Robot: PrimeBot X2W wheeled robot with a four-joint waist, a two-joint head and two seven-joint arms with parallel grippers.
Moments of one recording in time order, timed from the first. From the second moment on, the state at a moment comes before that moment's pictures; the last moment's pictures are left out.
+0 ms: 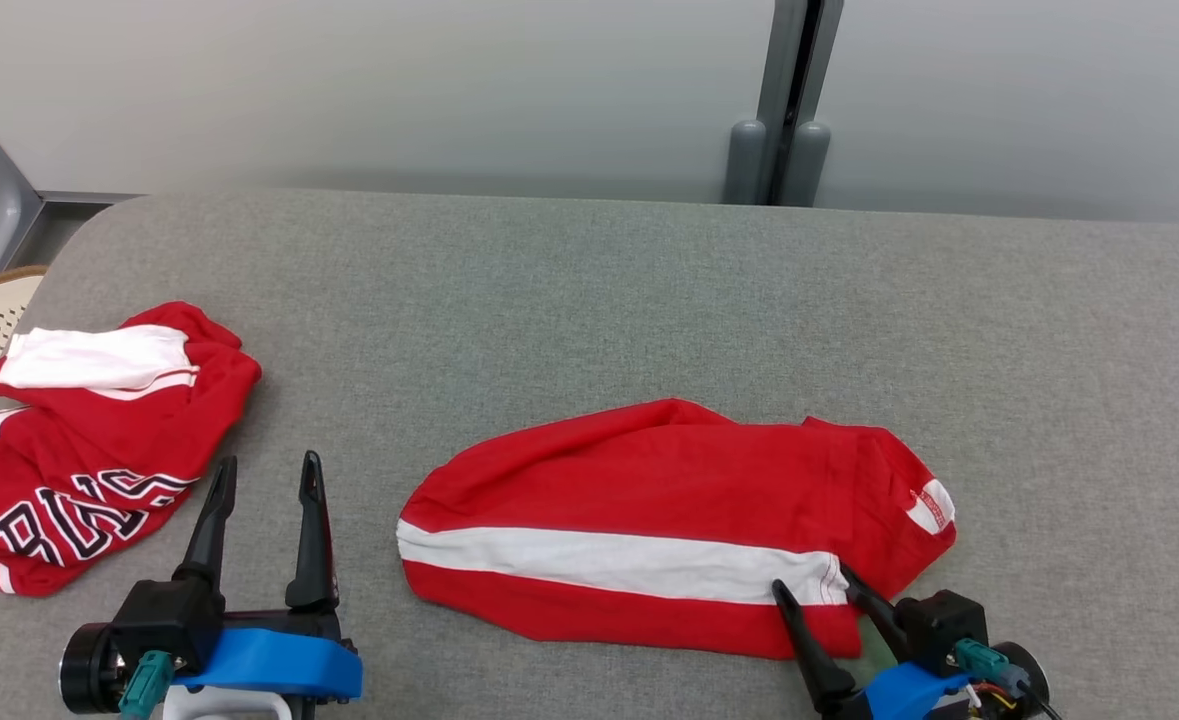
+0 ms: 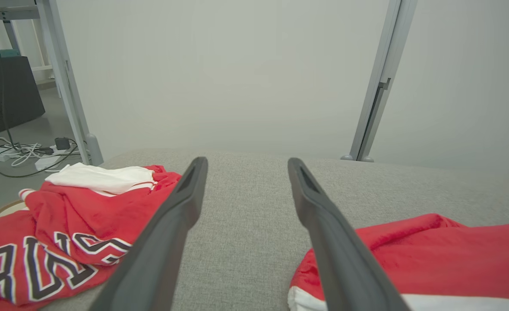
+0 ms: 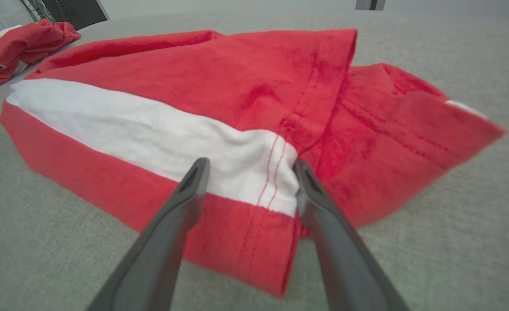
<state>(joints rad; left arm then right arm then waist) -0.05 0.05 0.01 0.21 -0.12 -0.11 -0.26 -0.17 -0.10 0.30 0.62 0.23 0.13 -0.26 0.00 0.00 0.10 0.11</state>
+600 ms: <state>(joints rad) -0.06 0.05 -0.02 0.23 -0.13 -0.11 -0.26 -0.21 -0.10 0.36 0.65 0.31 0.13 -0.26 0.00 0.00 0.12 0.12</state>
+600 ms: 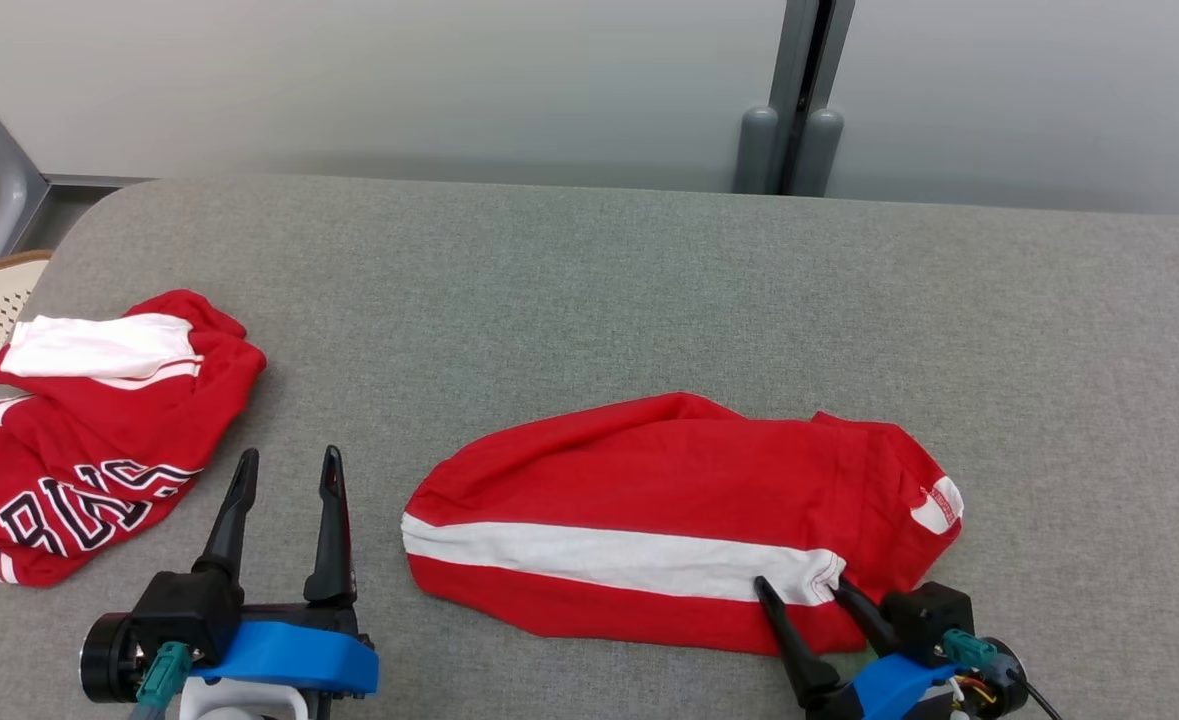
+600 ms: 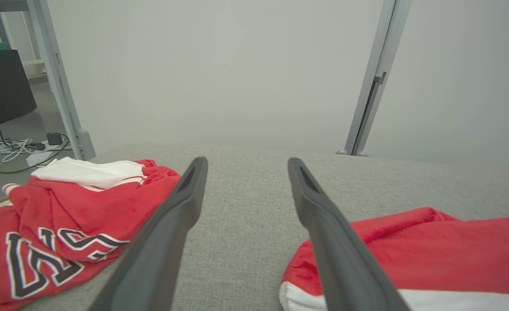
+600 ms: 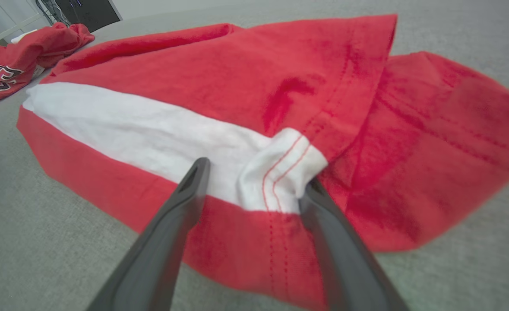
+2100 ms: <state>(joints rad) -0.01 0.08 -0.33 0.38 -0.21 -0.13 -0.26 -0.09 -0.13 0.07 0.49 0.24 0.13 -0.26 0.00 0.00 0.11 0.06</state>
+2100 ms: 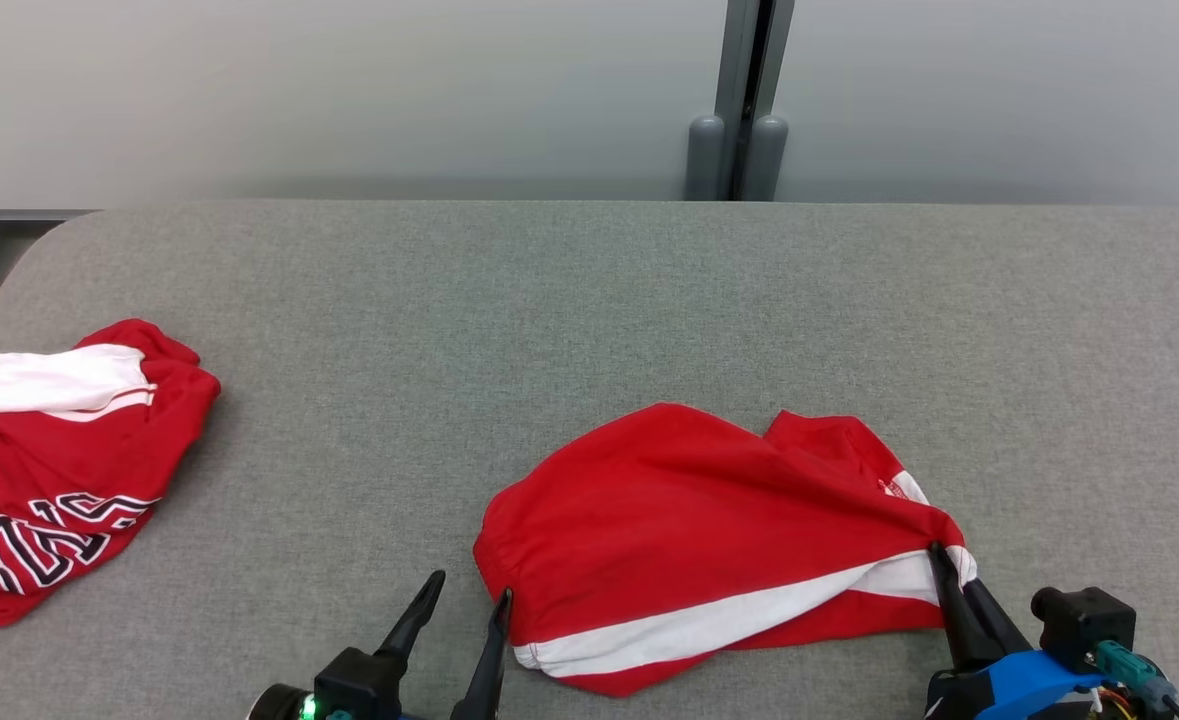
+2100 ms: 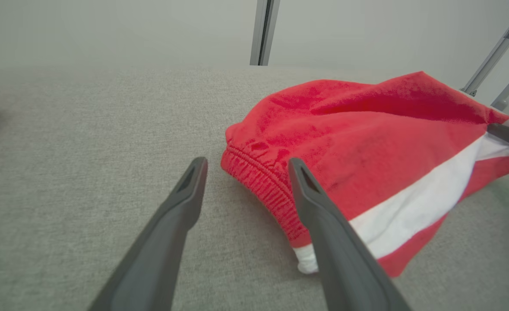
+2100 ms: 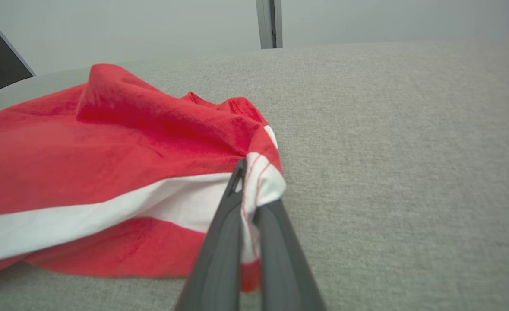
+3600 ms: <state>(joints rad) -0.12 0.25 -0.75 0.45 -0.51 -0.13 -0.26 -0.10 -0.13 0.10 0.50 0.25 0.13 -0.26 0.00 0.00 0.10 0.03</state>
